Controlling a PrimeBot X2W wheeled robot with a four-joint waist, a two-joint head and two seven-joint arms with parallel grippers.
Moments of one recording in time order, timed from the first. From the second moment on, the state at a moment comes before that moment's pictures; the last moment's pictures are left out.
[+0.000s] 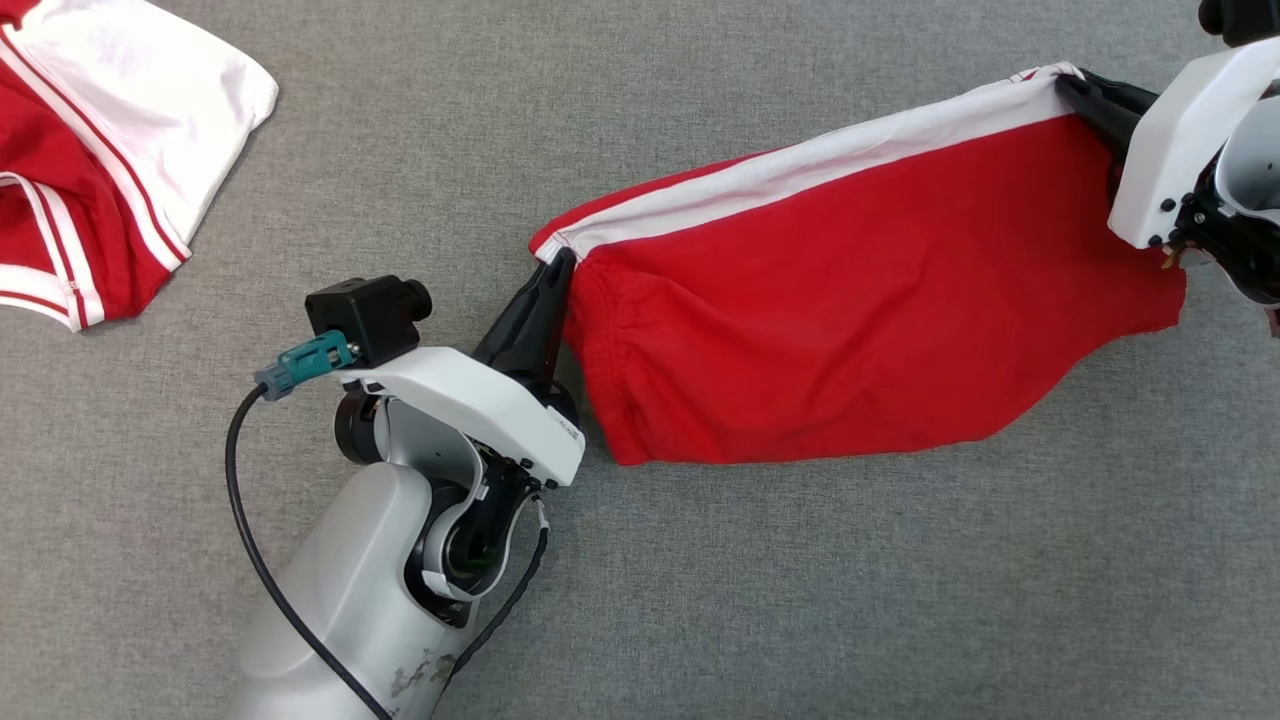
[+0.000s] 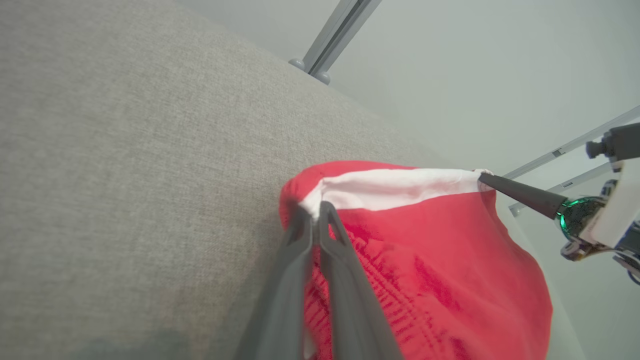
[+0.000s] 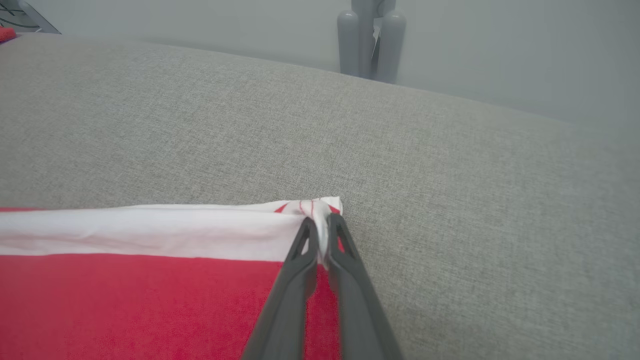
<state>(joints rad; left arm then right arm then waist) -0.50 0.09 -0.45 0.23 -0.86 0.08 0.03 -1.17 -0.51 0.91 0.79 1.01 0.13 0.24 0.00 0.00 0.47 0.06</state>
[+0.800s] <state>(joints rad) -0.40 0.25 -0.49 0.03 -0.72 0.15 0.00 -1.15 -0.59 1.06 0.74 1.14 0.13 -0.02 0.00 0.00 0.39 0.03</state>
